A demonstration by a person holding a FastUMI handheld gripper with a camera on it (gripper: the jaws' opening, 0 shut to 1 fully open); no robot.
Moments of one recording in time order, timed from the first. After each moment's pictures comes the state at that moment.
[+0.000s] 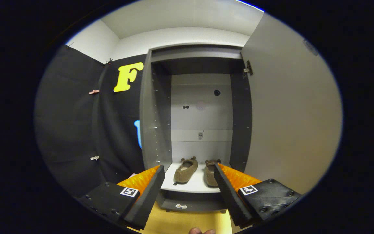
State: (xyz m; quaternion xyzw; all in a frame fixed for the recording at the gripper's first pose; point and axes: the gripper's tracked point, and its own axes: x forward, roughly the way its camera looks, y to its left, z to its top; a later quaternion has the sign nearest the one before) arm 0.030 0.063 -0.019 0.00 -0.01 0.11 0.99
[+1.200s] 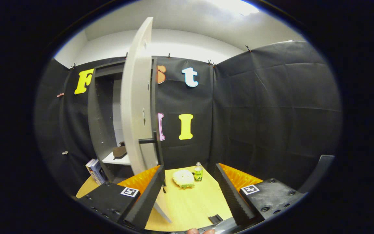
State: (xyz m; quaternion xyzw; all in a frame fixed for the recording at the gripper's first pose) arm -0.097 -0.235 -0.035 0.02 0.02 -0.09 1.00
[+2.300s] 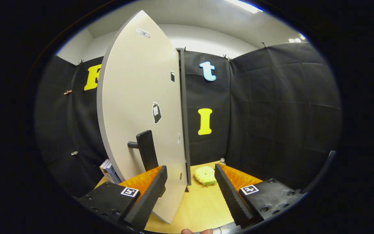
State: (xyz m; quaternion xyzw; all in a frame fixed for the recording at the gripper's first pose) arm -0.064 -0.085 -0.049 0.04 0.05 -0.03 1.00
